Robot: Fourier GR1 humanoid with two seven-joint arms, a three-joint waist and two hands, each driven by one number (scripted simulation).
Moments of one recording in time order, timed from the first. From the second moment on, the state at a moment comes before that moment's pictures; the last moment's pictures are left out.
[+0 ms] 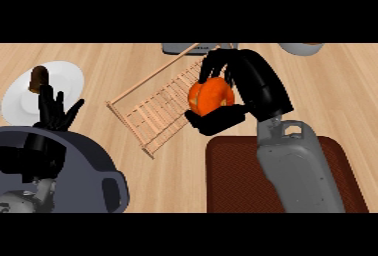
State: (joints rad) left arm -0.12 0.52 -0.28 -1.63 0.37 0.51 -0.04; right arm -0.68 0.00 0.16 -1.61 0.64 0.20 0.42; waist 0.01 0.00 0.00
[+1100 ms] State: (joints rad) left arm -0.12 0.48 -0.29 -1.61 0.35 0.51 -0.05; right arm -0.99 0.00 0.15 -0.88 0.43 -0.16 0.14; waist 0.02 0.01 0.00
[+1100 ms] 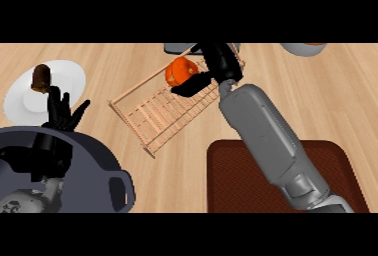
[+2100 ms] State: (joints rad) left arm -0.10 0.51 -0.27 -1.62 0.37 0.51 -0.05; right arm -1.06 -0.13 -0.08 -0.92 0.17 -0.11 0.13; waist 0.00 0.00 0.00
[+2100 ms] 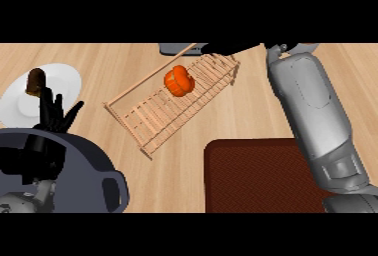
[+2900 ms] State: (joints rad) left arm -0.11 0.50 -0.28 -1.60 0.38 0.51 -0.06; right arm -0.92 -0.51 -0.29 -0.88 -0.02 0.27 0.06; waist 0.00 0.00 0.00
